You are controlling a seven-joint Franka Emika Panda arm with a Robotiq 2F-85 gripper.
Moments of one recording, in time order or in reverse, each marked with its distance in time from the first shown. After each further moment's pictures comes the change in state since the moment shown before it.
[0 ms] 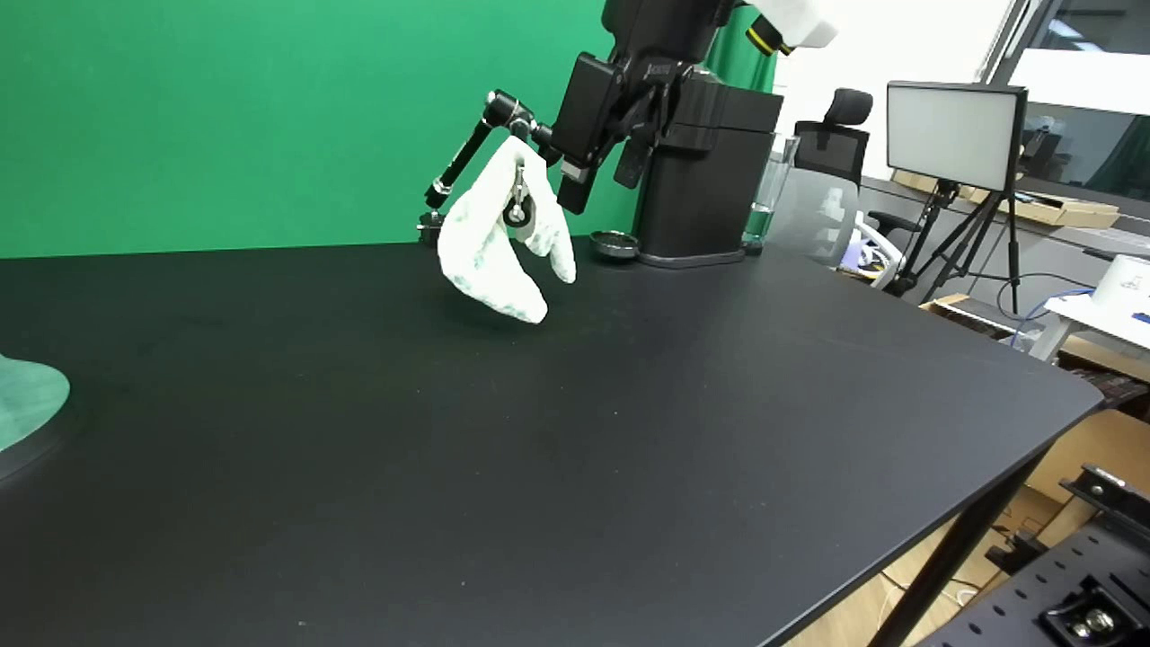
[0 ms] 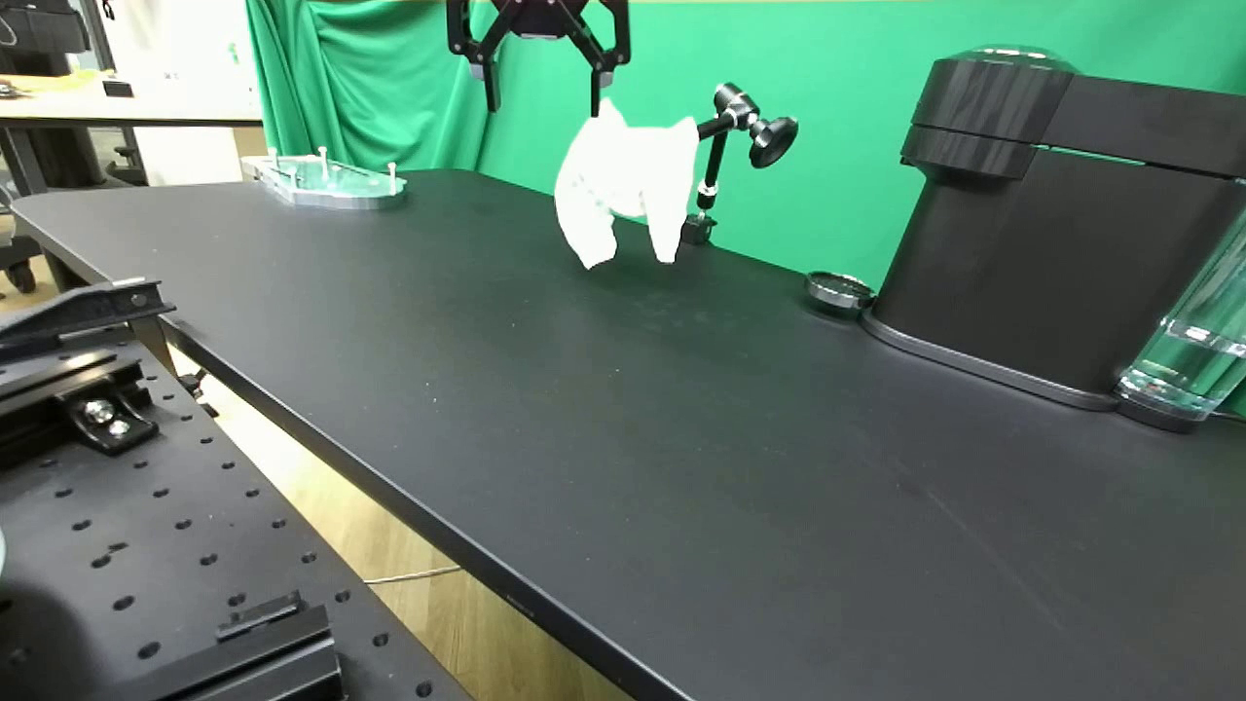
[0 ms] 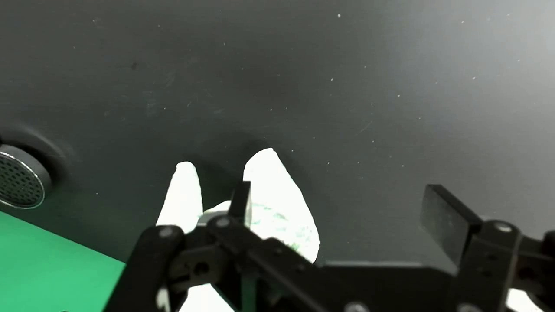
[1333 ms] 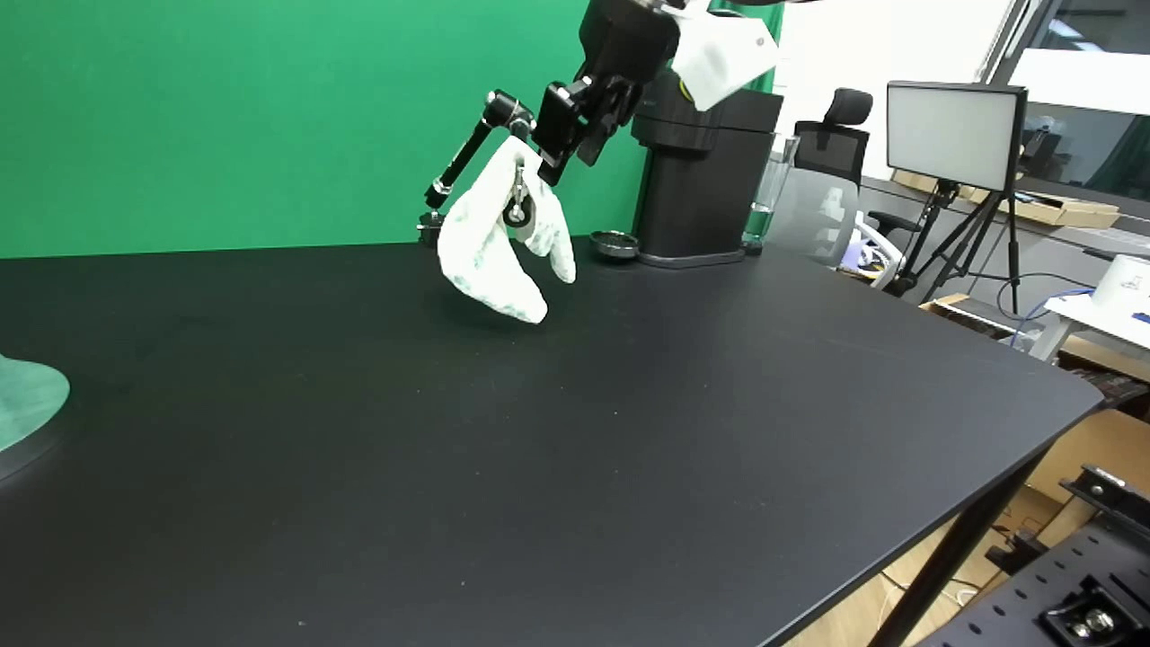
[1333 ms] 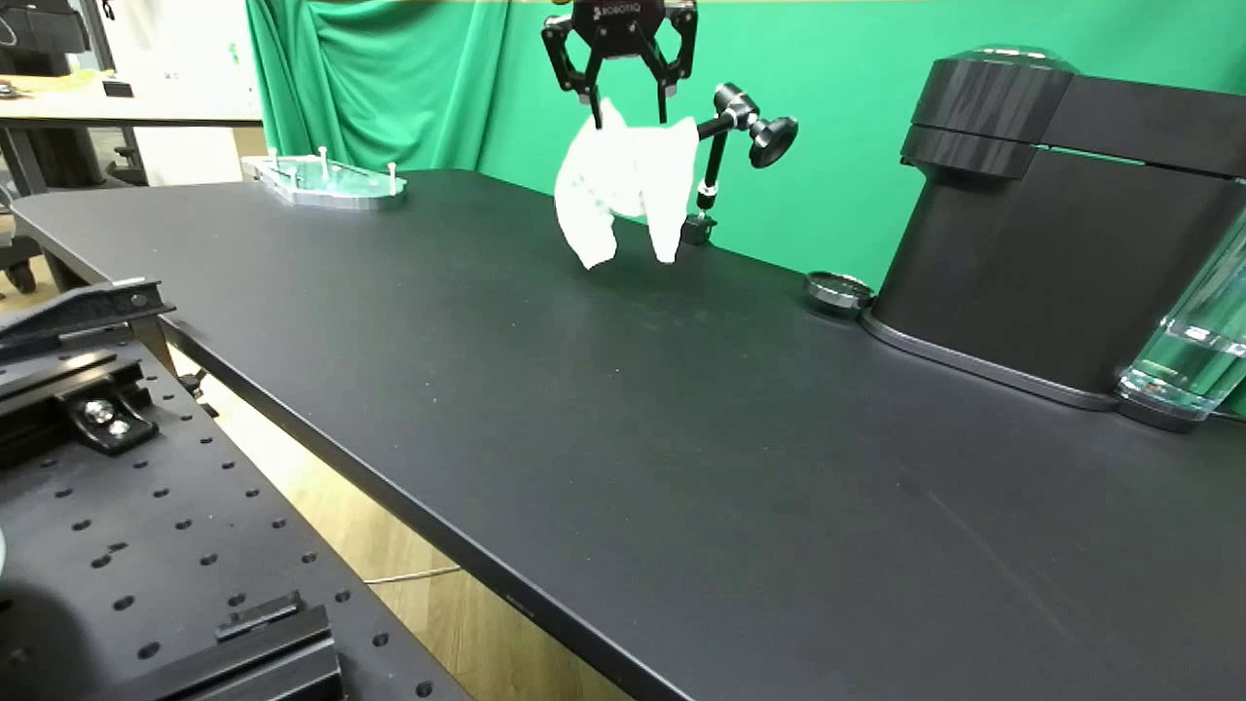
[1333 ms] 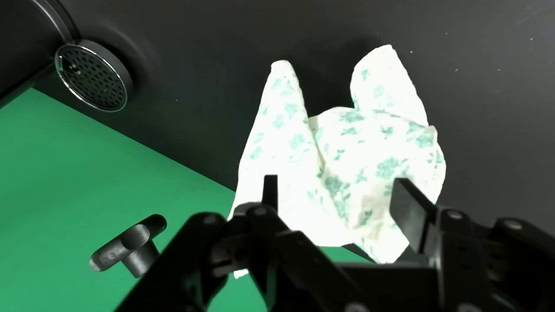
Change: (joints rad) arm -0.186 0.231 0.048 0.137 -0.418 0.367 0.291
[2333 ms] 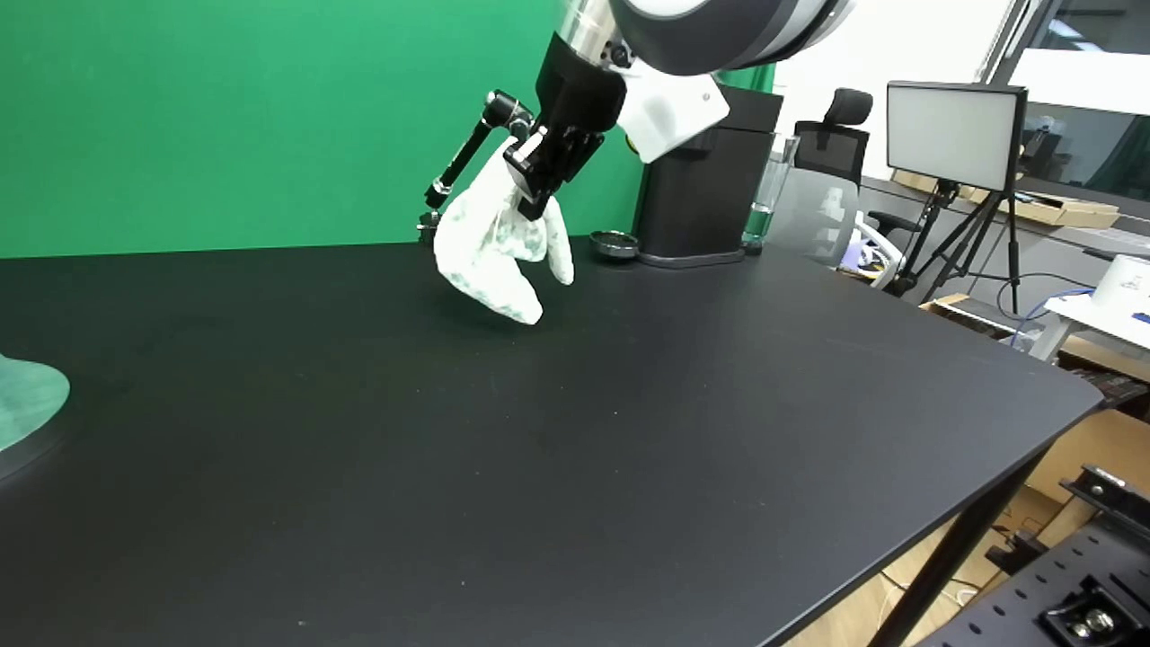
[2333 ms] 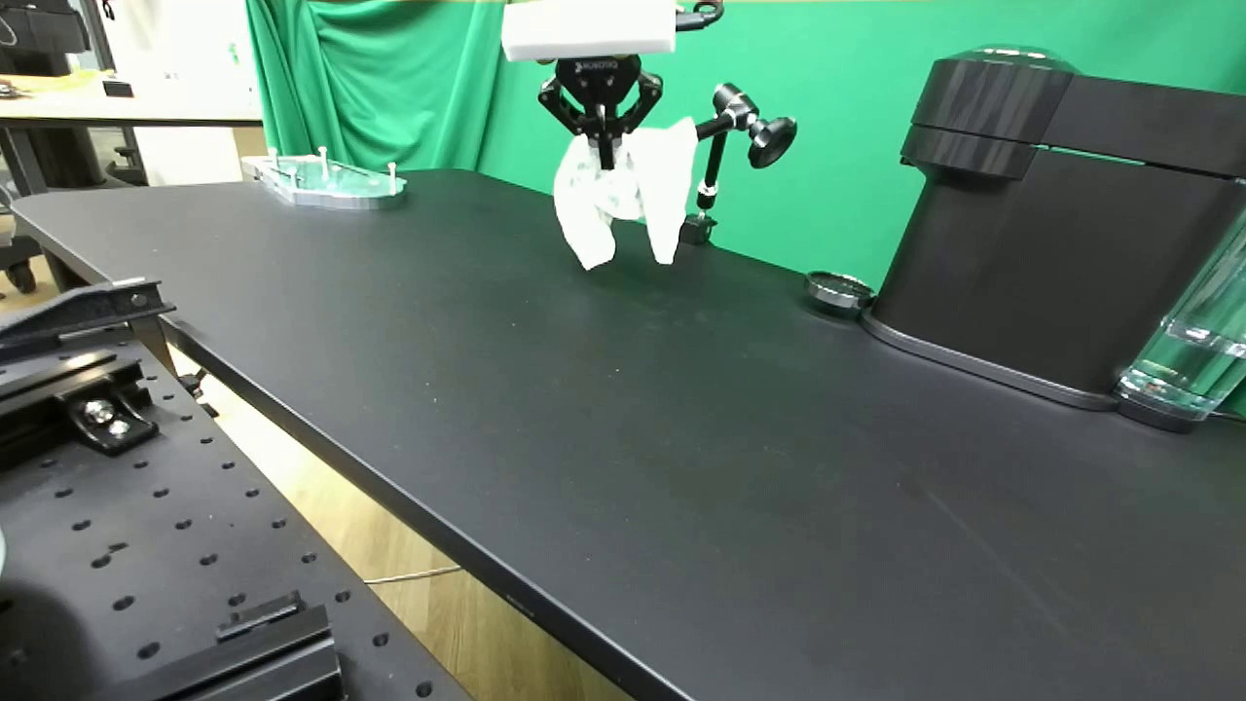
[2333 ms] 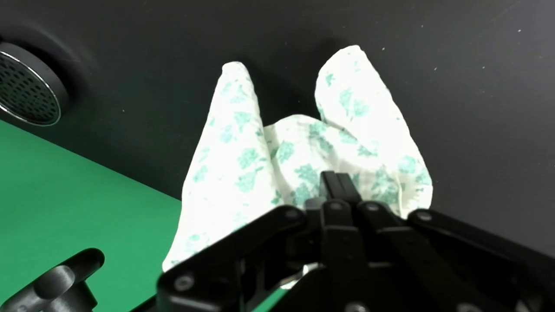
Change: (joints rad) arm 0.092 0.148 -0.039 0.073 0.047 0.038 0.012
